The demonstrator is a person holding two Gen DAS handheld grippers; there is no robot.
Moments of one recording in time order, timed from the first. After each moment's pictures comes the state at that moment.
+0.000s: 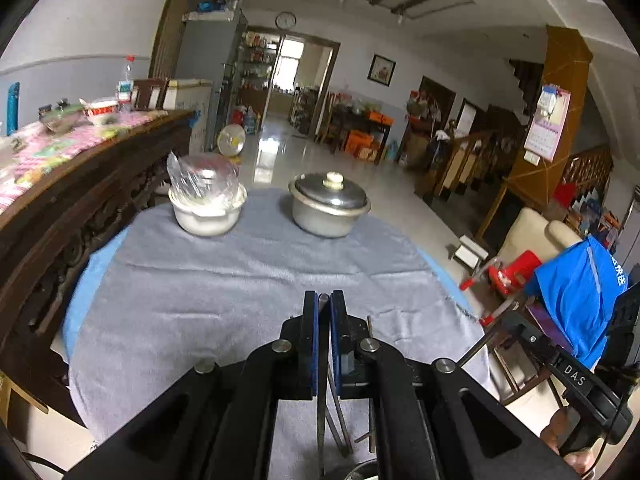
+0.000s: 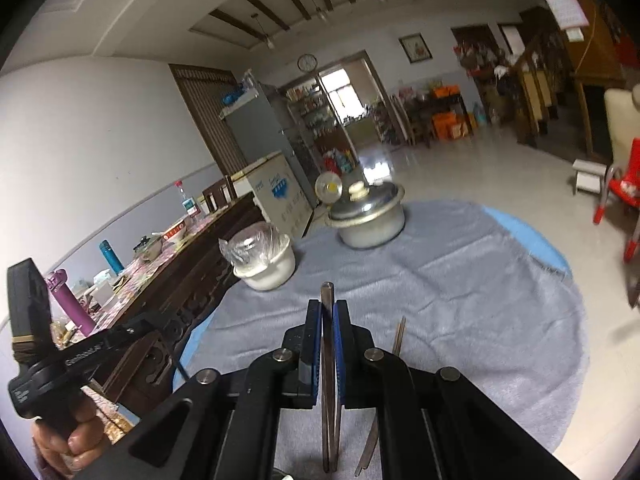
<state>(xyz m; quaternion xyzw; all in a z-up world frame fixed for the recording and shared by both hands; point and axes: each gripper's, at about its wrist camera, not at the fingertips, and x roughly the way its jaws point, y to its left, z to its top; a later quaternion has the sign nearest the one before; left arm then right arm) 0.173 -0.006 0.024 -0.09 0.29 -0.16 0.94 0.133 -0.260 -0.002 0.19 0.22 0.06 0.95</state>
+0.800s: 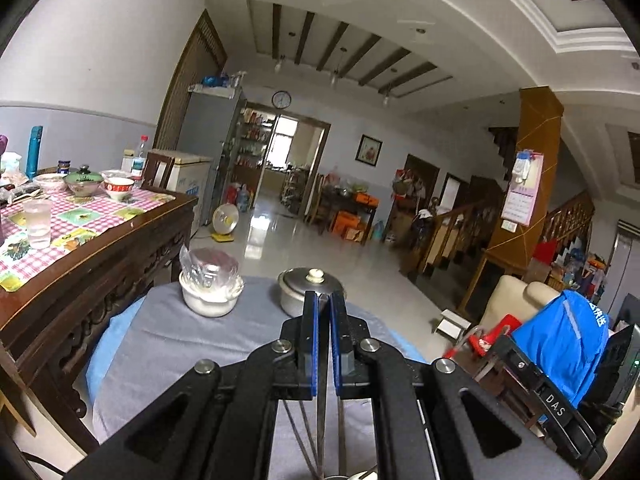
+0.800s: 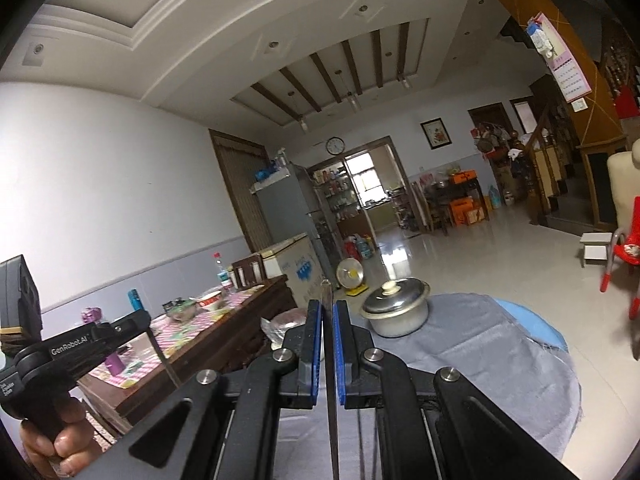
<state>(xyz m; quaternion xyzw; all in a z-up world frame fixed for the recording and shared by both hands) 0.084 0.022 0.109 -0.13 0.14 -0.16 0.97 0.052 -0.228 0.078 0.18 0.06 0.07 0.98</state>
